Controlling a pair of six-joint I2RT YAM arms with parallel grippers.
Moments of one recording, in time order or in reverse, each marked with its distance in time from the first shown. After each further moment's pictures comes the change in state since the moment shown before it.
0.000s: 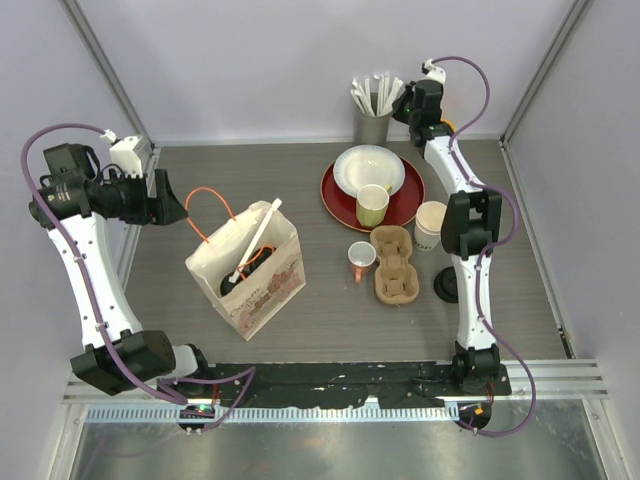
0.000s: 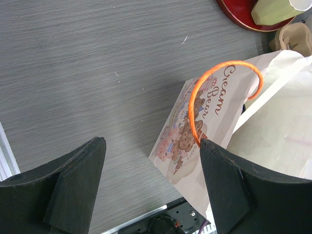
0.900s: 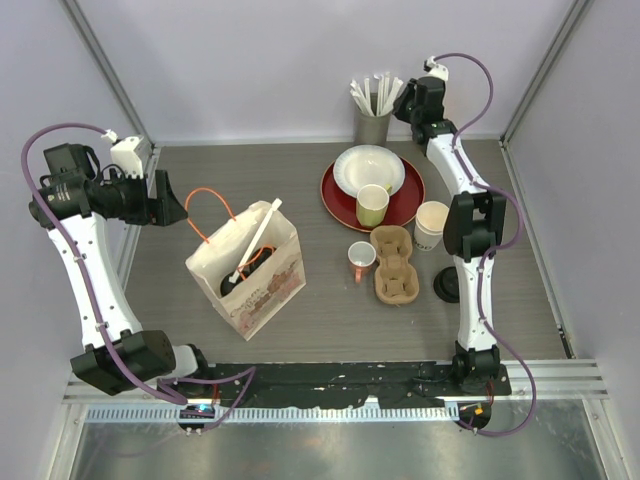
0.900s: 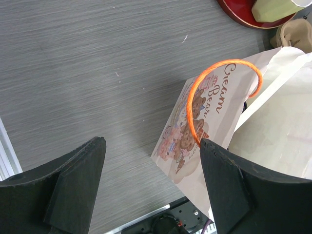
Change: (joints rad) left arm 0.000 0.000 0.000 -0.004 0.003 0.021; right arm 0.006 -0.053 -0.029 -0.048 0.030 -0.011
